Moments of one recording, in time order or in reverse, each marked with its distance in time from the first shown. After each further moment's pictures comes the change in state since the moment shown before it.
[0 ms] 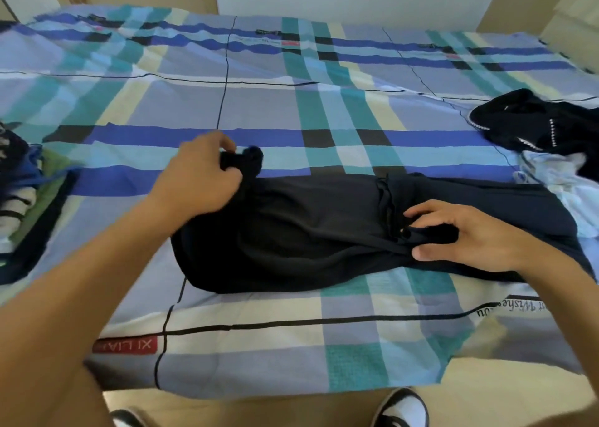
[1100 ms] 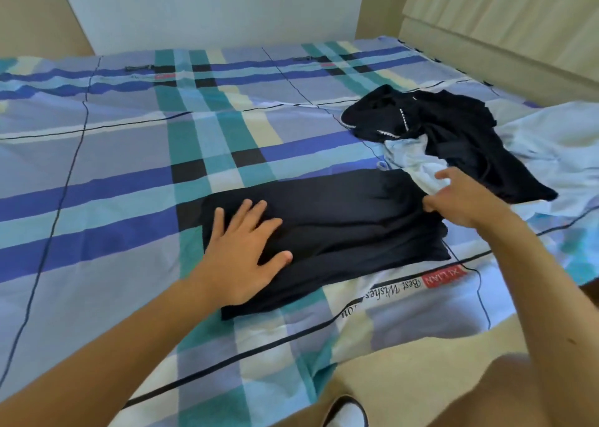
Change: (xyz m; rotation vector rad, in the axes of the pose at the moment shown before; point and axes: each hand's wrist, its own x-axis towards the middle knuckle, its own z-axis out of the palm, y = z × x) left_hand -0.018 0.119 0.184 0.351 -0.313 0.587; right_hand -0.092 0.123 -0.091 0.167 0.559 0.778
